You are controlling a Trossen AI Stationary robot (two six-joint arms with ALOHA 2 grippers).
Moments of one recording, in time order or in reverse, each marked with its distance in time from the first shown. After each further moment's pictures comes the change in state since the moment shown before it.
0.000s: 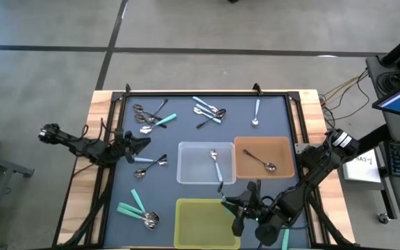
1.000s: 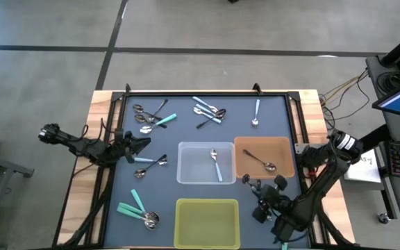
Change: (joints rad) left arm 0.000 0.000 0.000 0.000 0.000 0.000; right arm 0.149 -0.001 -0.076 -0.878 -0.191 0.632
